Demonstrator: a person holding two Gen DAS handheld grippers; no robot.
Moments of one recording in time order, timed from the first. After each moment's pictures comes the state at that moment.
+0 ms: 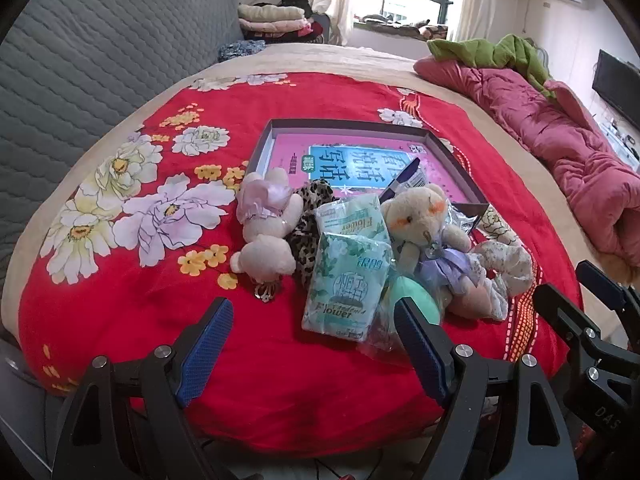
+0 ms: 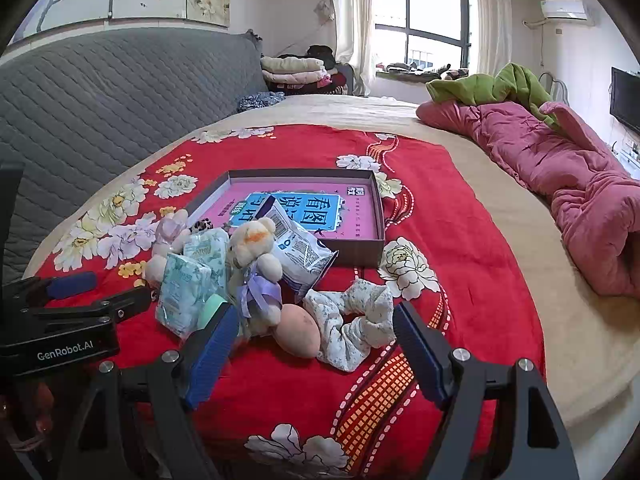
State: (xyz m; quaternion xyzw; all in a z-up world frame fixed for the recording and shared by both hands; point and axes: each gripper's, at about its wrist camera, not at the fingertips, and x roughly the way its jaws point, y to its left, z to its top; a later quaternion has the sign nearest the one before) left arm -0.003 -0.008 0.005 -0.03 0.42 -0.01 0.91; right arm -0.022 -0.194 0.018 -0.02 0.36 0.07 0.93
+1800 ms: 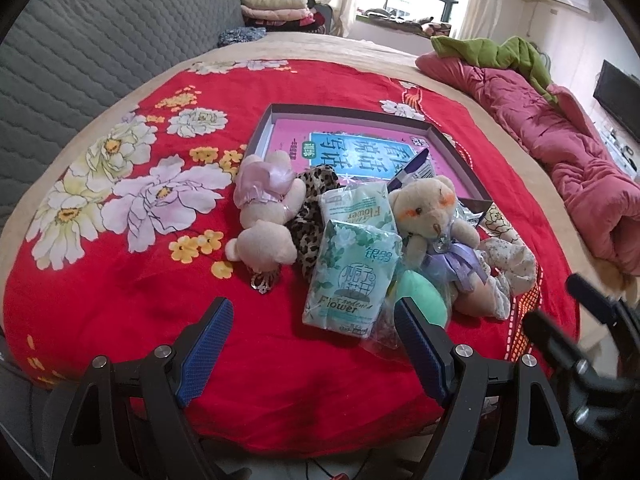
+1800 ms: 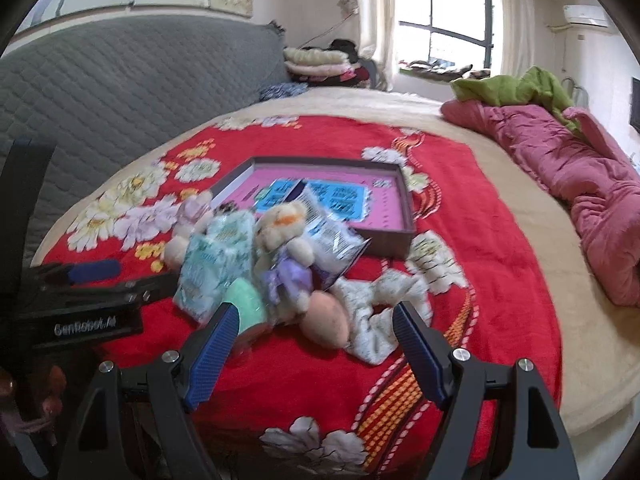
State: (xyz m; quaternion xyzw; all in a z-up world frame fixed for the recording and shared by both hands) left arm 0.002 -0.003 -0.012 -0.06 0.43 -0.02 0.90; right arm -0.023 -0.176 0.004 -0.03 0.37 0.11 0.92
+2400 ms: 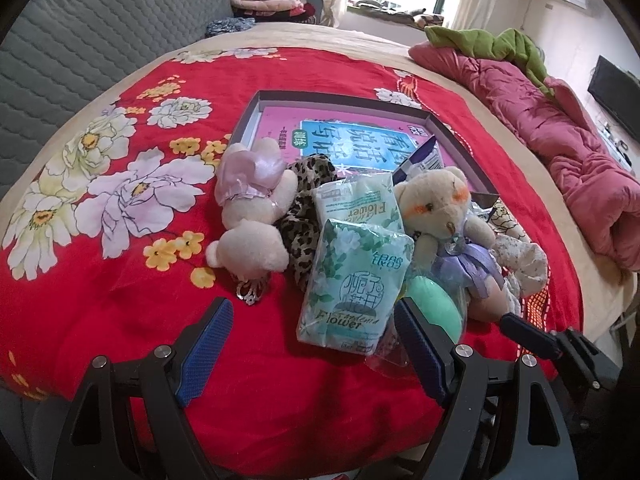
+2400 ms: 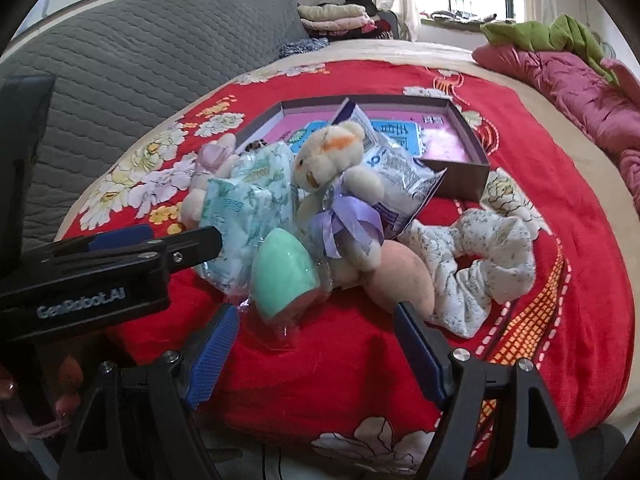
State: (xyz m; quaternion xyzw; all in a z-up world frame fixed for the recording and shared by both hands) left arm 0.030 0.001 -0.033 -0.06 0.45 -0.04 0.89; right arm 0.005 -0.149 -0.049 0.02 0.45 0.16 0.88
